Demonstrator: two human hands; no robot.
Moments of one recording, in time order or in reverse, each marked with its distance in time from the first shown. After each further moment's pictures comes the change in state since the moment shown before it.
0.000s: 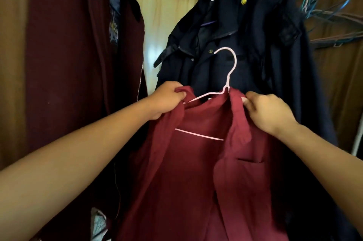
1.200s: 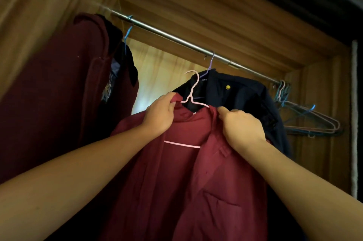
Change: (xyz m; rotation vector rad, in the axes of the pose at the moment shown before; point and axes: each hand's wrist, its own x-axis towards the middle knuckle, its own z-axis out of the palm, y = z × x) left_hand 0.125 0.064 -0.035 0.291 0.504 0.466; right_hand 0.128 -0.050 -0.090 -0.319 0.238 -0.116
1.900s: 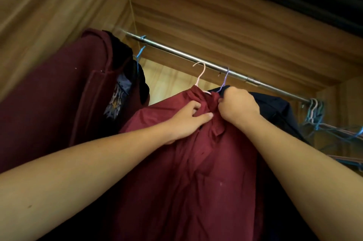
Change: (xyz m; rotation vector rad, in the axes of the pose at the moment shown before) left_hand 0.040 0.035 0.016 -0.395 -0.278 -0.203; right_hand 0.117 -0.011 -0.002 0.355 0.068 0.148
